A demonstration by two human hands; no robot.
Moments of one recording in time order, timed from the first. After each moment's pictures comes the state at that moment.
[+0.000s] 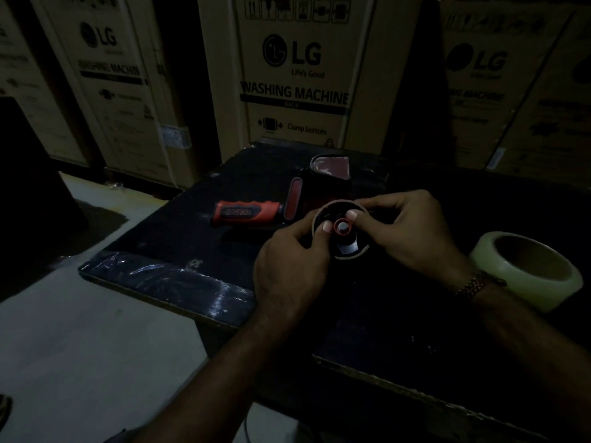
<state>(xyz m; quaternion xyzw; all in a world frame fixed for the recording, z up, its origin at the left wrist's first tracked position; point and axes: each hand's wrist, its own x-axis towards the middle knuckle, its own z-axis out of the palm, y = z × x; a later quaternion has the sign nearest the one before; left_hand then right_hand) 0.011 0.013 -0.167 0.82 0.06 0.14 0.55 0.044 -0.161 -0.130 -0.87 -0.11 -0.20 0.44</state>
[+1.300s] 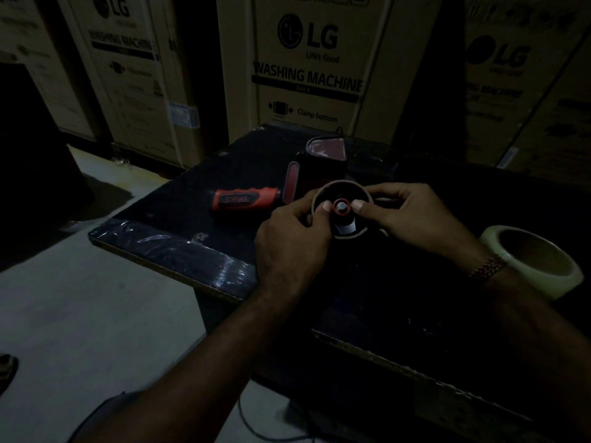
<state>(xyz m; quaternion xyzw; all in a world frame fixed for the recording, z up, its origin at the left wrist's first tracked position) 0.011 0.012 -0.171 0.80 0.08 0.20 0.56 0.049 -0.161 -0.126 -0.85 -0.07 -0.06 0.51</state>
